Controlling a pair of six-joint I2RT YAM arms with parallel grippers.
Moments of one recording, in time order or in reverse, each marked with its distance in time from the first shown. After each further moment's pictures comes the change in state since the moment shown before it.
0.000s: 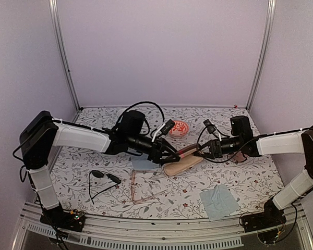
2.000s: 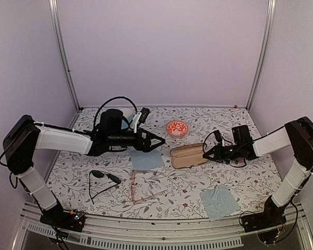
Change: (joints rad) left arm 0.116 -0.171 -0.201 0.132 -0.360 -0.122; right arm -0.118 0.168 -0.064 0.055 0.282 0.258
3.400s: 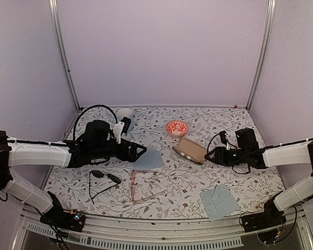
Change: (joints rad) left arm -0.042 -0.300 -0.217 -0.233 -0.415 0.032; right arm 0.098 -0.274 -0.131 -0.073 0.269 0.064
